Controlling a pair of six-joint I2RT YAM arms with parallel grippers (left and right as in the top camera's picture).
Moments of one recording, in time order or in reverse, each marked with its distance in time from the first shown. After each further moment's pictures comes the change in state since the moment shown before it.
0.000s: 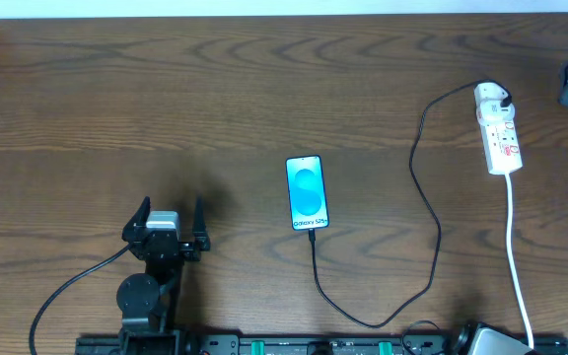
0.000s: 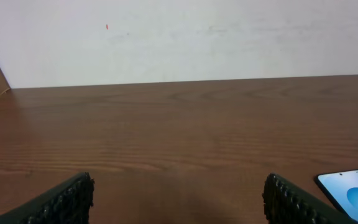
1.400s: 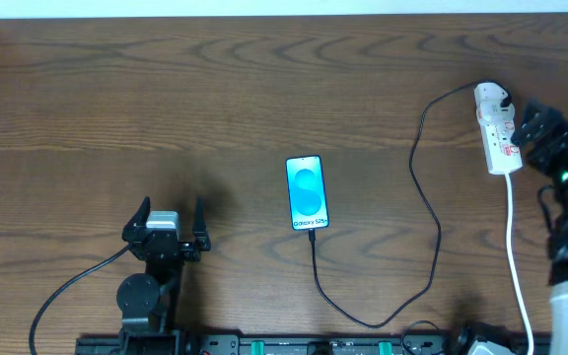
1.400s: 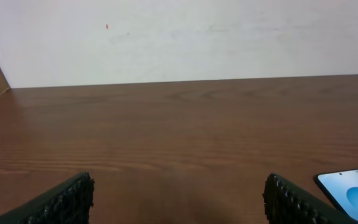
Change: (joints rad) left arm 0.000 0.000 0.002 -0.002 -0.001 0.000; right arm 0.041 -0.420 -0.961 0.858 0.045 0.228
